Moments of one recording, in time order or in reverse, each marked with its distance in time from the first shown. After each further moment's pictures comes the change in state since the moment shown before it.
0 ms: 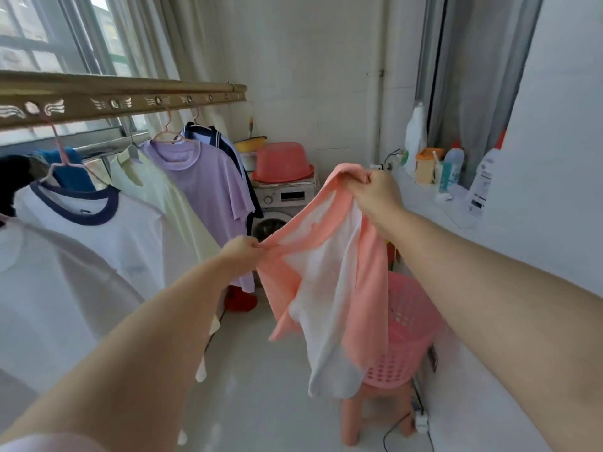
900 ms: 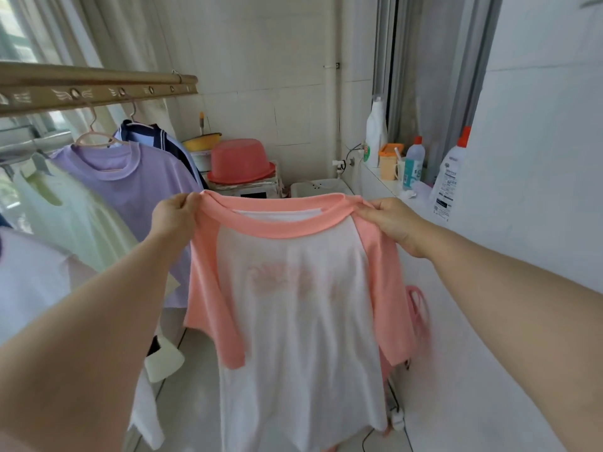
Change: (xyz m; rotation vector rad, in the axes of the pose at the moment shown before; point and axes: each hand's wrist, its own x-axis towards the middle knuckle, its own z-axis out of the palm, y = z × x) left_hand 0.105 0.035 -0.026 -0.371 0.426 0.157; right_hand 0.059 0.087 -0.062 -0.026 -0.261 0.244
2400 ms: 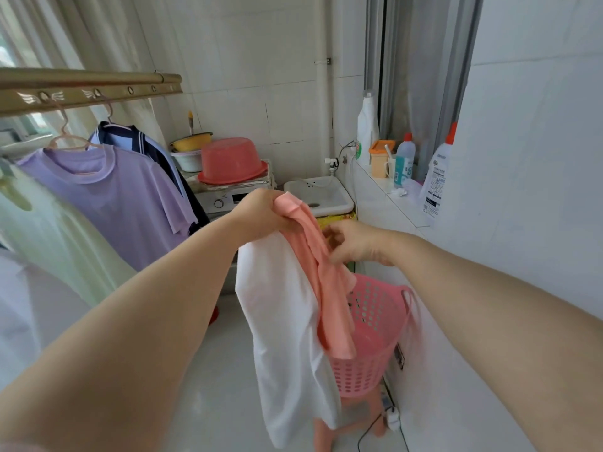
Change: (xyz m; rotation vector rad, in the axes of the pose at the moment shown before) left_hand -0.039 0.087 0.097 0.290 -0.599 0.280; right_hand 0.009 0.005 0.011 -0.271 -0.421 0.014
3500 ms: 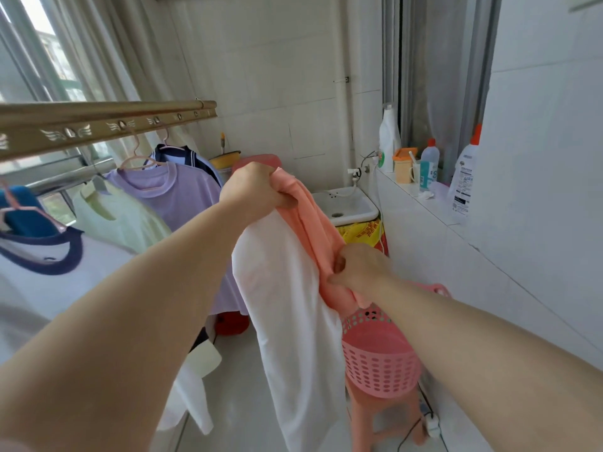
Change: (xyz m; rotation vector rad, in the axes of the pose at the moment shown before) left_hand -0.064 -0.012 -0.087 0.249 0.300 -0.034; right_hand -0.013 -0.030 0.112 -0.474 0.470 0.034
